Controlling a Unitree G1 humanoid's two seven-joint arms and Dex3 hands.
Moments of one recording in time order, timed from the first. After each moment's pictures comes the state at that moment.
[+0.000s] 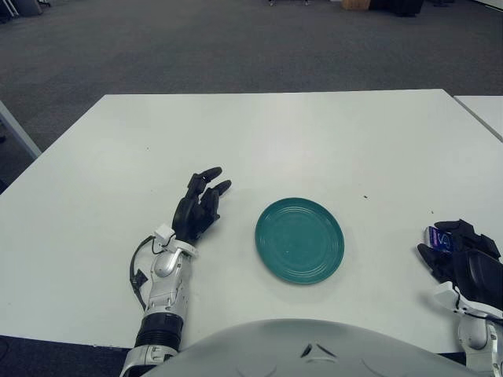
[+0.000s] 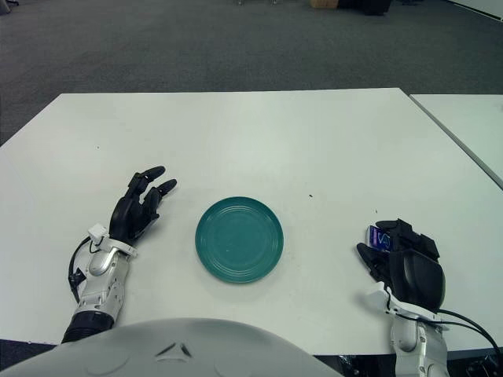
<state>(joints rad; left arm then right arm) 0.10 0.00 0.08 0.35 -0.27 -0.42 -0.39 0.45 -0.17 -0.56 0.11 -0.96 -0.45 -0.30</state>
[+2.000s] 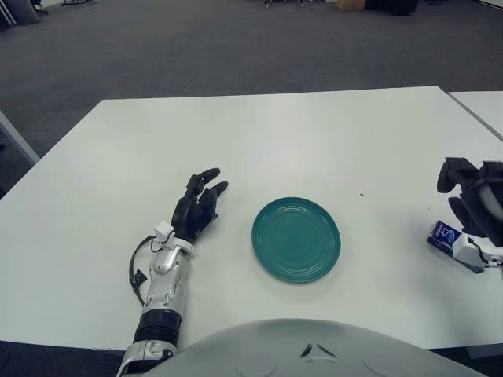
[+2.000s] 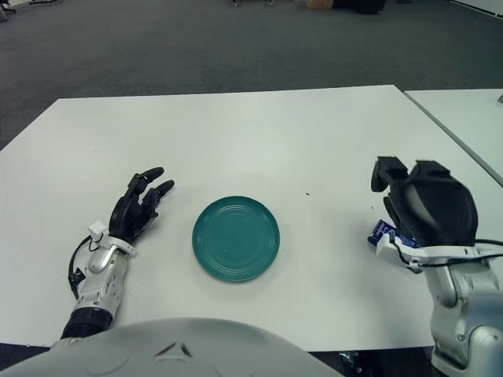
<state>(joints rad) 0.09 0.00 0.09 0.39 -0.27 -0.40 -0.38 0.35 -0.43 -0.52 -0.59 -0.98 -0.23 0.25</state>
